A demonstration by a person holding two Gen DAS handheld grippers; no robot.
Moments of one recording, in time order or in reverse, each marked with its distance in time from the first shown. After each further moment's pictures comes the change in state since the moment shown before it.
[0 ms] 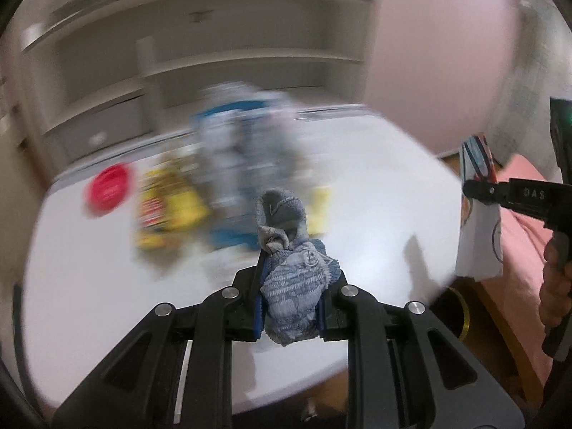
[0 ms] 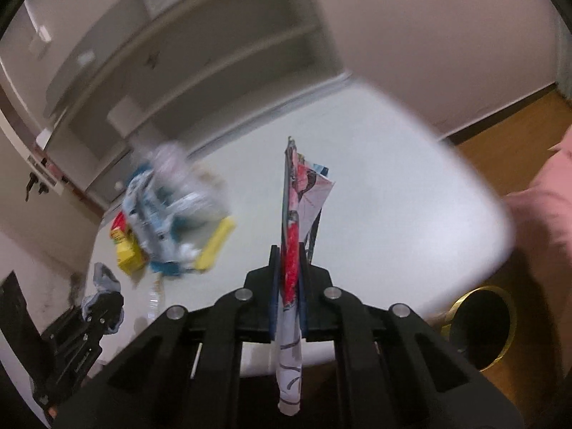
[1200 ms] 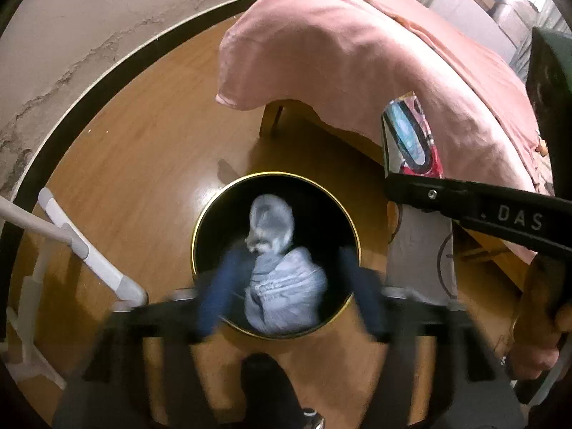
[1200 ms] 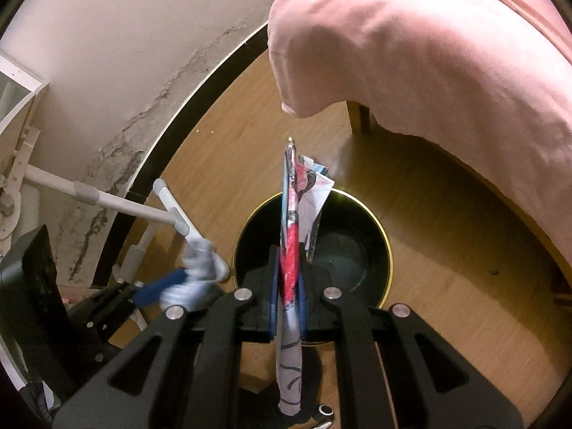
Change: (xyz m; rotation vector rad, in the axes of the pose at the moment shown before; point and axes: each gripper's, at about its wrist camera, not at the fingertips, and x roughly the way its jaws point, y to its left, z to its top) left arm 0.333 -0.422 -0.163 0.435 0.488 -0.500; right arm 0.072 -0.446 -0.182 0.501 0.195 -0.270
